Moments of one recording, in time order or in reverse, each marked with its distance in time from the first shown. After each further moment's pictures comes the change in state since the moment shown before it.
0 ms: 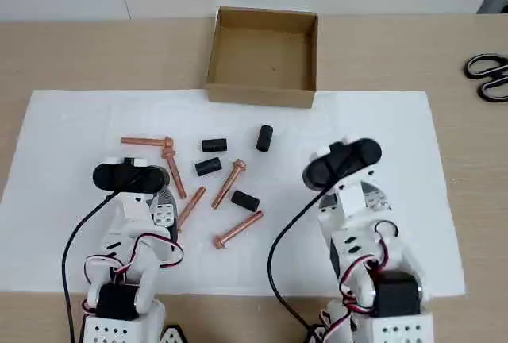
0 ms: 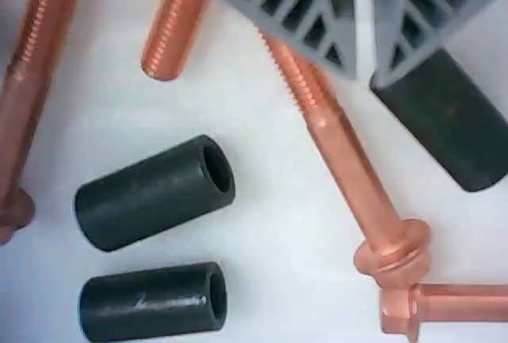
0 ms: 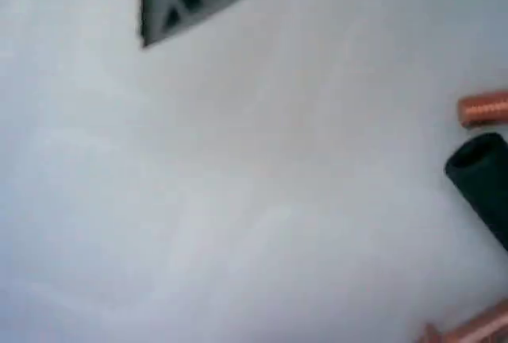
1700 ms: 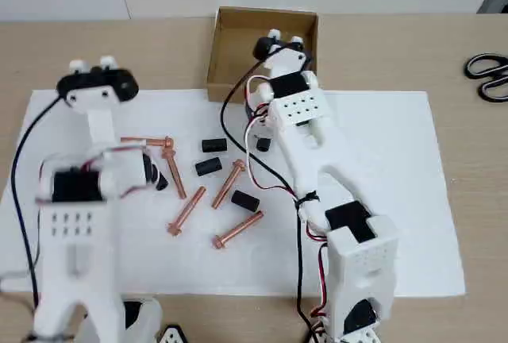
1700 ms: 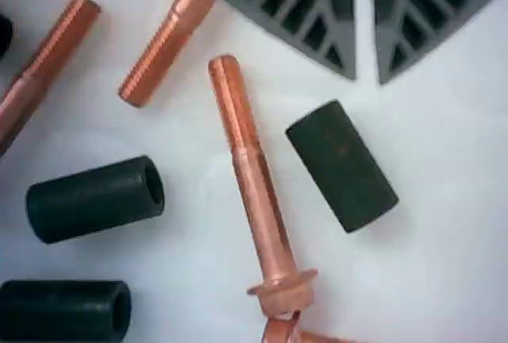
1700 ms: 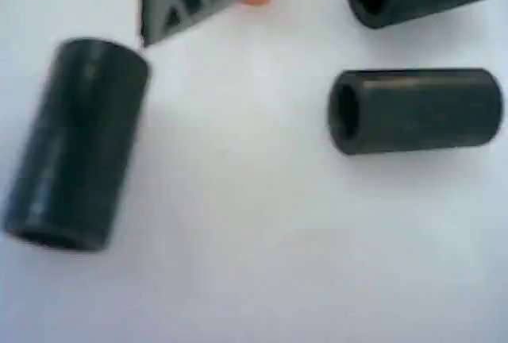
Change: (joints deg) left arm -7.0 68.8 -67.3 26.6 3.8; right arm -15.7 105.1 -82.7 10.8 -42.8
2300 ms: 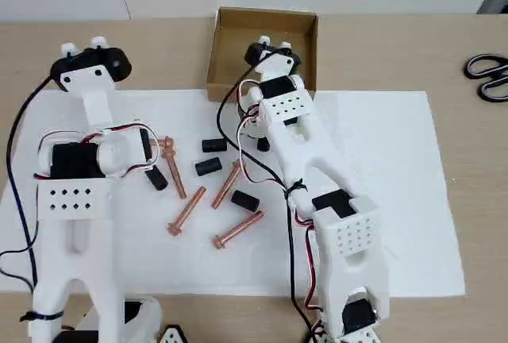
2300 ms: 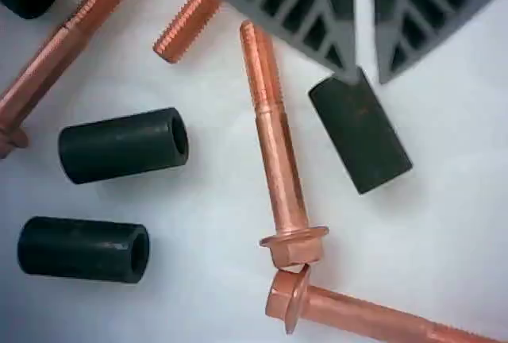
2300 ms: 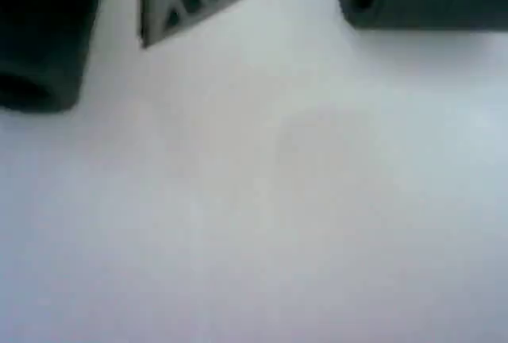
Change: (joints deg) left arm 0.0 6.4 -7.8 1.0 4.3; right arm -0.3 12.1 -6.9 -5.2 0.0
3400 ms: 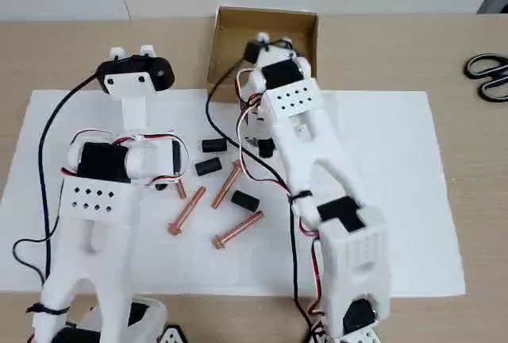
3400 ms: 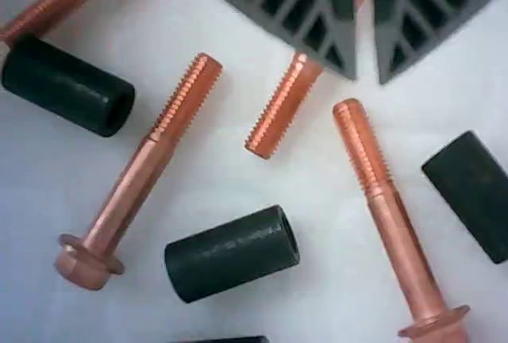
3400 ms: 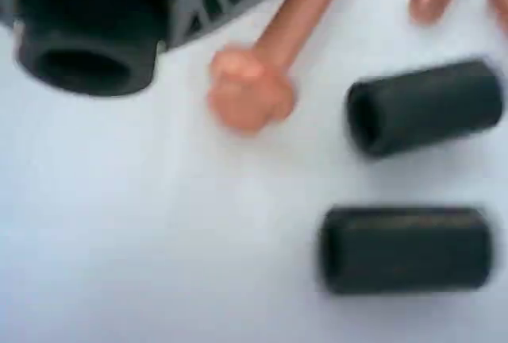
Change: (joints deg) left arm 9.6 0.3 0.0 3.7 -0.4; right arm -1.0 -9.8 -7.2 22.9 4.9
